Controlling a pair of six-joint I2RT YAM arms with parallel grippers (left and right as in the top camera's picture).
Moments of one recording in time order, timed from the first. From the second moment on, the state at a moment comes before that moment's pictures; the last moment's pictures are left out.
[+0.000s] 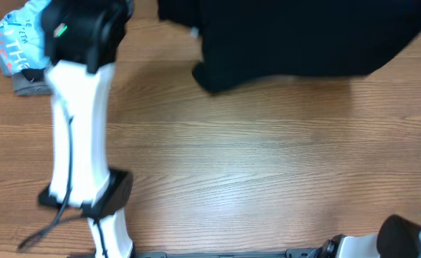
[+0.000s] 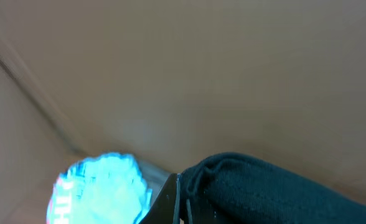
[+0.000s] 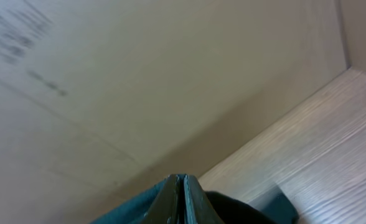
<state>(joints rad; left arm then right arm) -0.25 1.99 2.85 -1.11 -0.54 -0.16 -0.44 1.60 2.31 -1.02 -0.30 0.54</state>
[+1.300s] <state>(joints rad) -0.21 1.93 2.53 -1.69 -0.31 -0.44 -0.43 1.62 1.76 -1.30 -0.28 0.46</state>
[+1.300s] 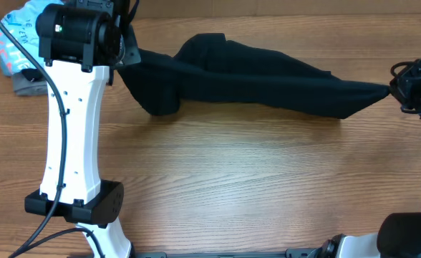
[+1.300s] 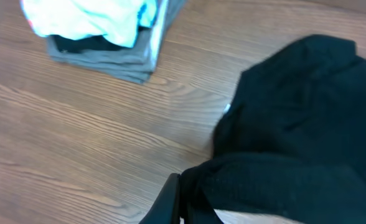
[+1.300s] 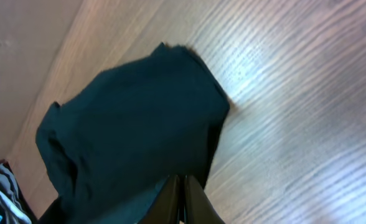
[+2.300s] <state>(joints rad) -0.36 1.90 2.55 -1.41 -0.52 -0.42 -0.43 1.45 1.78 -1.02 -0.37 0.47</state>
